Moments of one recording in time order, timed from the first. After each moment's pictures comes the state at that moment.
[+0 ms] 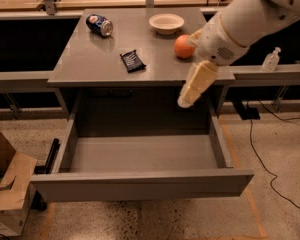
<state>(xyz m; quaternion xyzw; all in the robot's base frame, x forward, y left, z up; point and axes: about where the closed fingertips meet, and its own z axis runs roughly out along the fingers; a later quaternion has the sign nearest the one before) 0.558 -0.093 0.939 -0.63 0.72 0.08 0.29</state>
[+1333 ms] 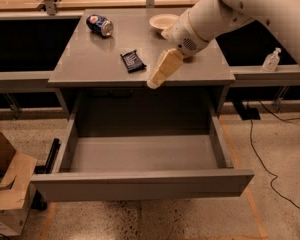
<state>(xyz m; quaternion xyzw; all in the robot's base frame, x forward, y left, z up) 0.638 -0.031 0.930 -0.60 0.71 0.13 0.35</state>
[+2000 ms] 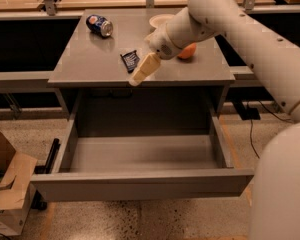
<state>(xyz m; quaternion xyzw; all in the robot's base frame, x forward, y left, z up) 0.705 0.018 0.885 -0.59 0.70 0.18 0.36</state>
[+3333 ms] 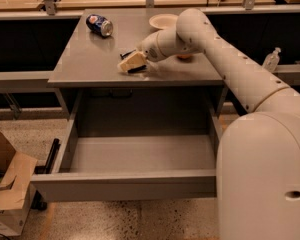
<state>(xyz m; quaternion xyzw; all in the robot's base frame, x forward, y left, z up) 0.807 0.054 0.844 -0.48 0.73 0.23 0.44</state>
